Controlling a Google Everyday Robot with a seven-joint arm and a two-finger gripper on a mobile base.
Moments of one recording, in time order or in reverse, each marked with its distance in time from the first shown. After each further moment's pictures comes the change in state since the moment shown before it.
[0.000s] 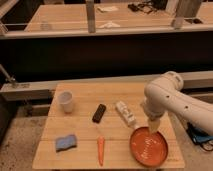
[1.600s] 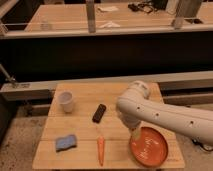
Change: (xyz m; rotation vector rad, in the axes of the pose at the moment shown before) arm -0.110 0.003 0.027 -0.039 -0.005 -0.347
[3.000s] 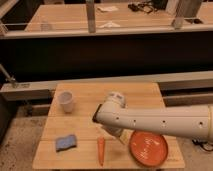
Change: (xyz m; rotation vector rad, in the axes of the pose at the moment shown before) arm -0.063 -0.014 0.042 -0.035 0.004 -0.362
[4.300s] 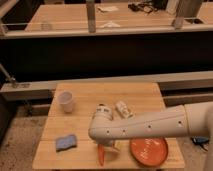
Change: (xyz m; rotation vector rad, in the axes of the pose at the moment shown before) arm -0.043 -0.006 0.049 -0.025 -0.010 -0.319
